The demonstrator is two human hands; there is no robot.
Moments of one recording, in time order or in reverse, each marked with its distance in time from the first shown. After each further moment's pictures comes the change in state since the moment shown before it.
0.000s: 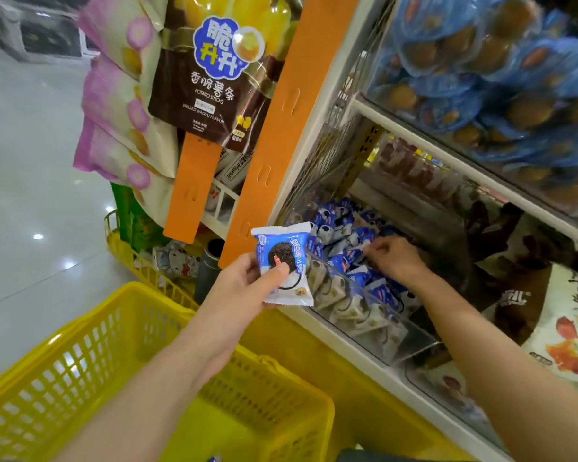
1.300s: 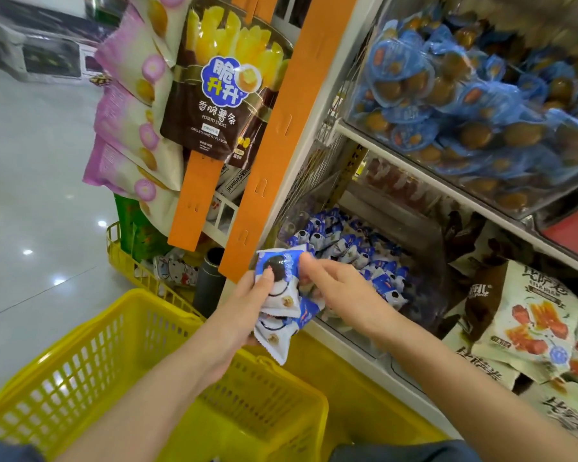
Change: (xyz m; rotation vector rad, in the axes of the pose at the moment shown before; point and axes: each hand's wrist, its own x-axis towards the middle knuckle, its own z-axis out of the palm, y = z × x) left_hand -0.025 0.004 0.002 0.098 -0.072 -0.168; right_hand -0.129 -0.058 0.008 0.283 -0.271 -0.329
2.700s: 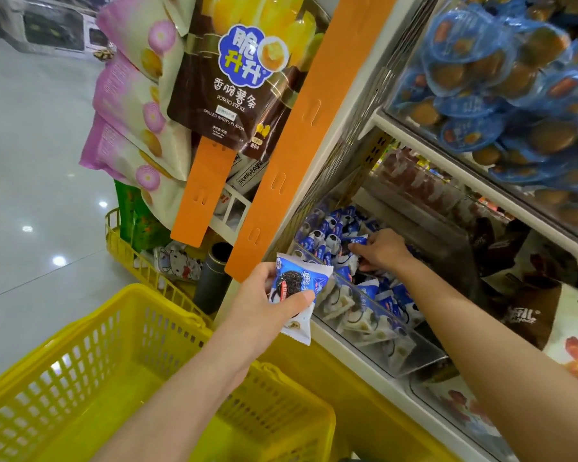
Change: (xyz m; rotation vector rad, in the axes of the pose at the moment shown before) left_hand 0.023 0.002 -0.001 0.104 0.142 0.125; right_hand 0.133 0.068 -0.054 -0.347 0.215 0.353
